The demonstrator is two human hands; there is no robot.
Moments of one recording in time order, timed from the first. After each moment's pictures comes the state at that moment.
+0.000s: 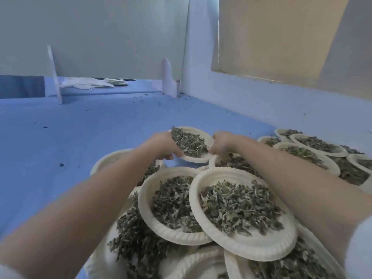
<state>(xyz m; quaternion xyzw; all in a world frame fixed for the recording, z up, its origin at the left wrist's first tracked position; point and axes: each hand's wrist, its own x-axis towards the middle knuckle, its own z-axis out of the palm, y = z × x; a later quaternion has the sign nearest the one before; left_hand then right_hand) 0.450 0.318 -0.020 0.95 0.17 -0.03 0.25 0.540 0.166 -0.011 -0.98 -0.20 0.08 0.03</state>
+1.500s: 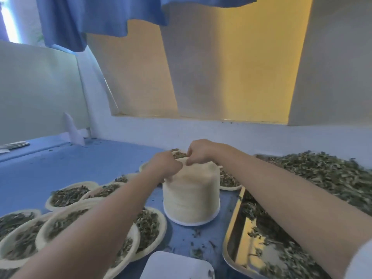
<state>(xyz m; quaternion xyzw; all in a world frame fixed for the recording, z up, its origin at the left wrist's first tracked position) 0.386 -0.057 0.085 0.97 -0.02 0.03 0.22 0.386 -0.185 0.119 -0.99 -0.12 0.02 0.05</state>
